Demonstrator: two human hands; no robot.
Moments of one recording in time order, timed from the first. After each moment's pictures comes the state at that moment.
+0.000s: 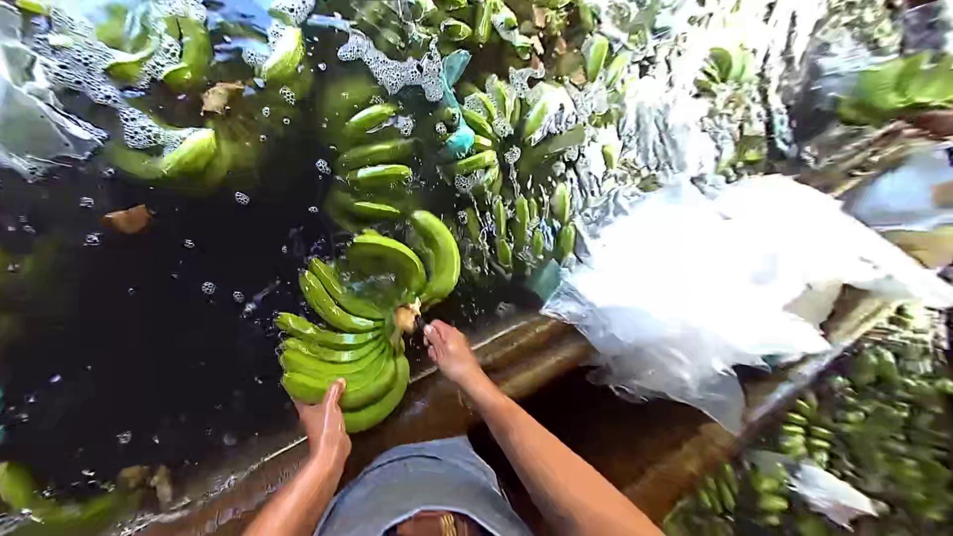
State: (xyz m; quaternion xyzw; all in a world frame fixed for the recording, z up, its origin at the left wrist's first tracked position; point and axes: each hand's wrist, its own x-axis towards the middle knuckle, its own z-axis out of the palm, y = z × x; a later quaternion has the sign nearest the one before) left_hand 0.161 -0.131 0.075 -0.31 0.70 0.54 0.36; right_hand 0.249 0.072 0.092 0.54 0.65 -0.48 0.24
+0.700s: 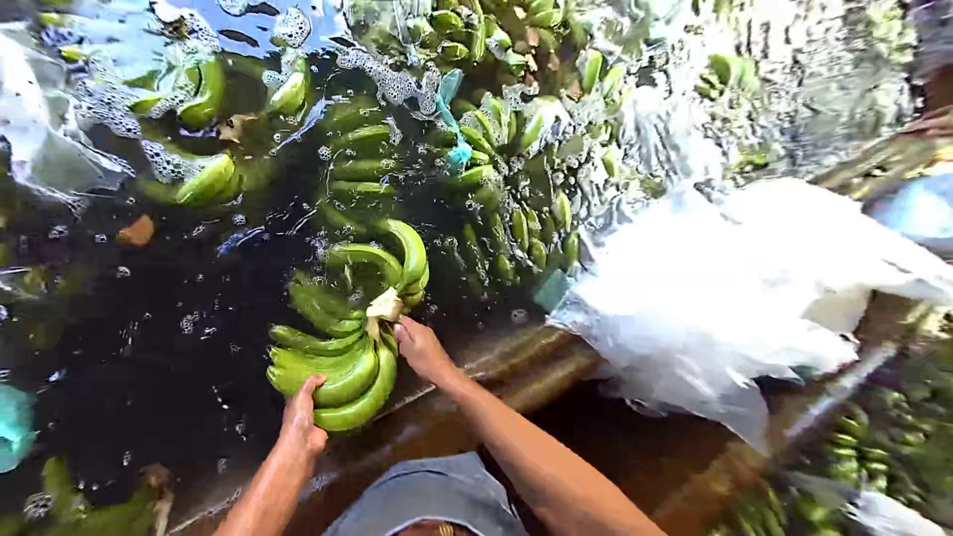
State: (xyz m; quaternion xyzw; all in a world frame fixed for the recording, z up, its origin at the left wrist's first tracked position) left_hand 0.093 -0.127 0.085 -0.41 0.60 0.50 0.47; right_hand 0.197 0.065 0.078 0.44 0.70 -0.51 0.21
